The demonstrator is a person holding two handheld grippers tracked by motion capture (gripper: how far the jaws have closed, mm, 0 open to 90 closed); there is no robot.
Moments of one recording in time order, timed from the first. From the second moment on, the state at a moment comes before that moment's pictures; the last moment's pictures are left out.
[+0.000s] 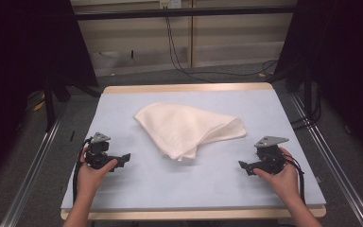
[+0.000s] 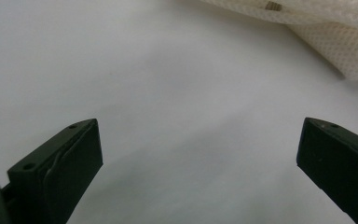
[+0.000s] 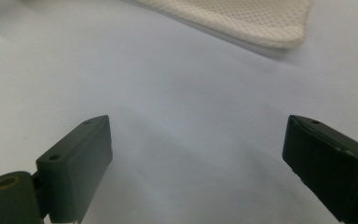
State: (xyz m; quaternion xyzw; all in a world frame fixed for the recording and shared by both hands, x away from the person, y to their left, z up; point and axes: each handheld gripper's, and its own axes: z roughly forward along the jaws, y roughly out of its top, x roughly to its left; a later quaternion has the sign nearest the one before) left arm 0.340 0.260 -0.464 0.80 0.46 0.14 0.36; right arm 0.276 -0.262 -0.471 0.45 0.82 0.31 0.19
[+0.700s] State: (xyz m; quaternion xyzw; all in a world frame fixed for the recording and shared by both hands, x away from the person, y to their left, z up) left arm 0.342 0.224 -0.462 0.82 0.43 0.10 0.37; right arm 0.296 -0.202 -0.453 0.37 0.85 0.35 0.15
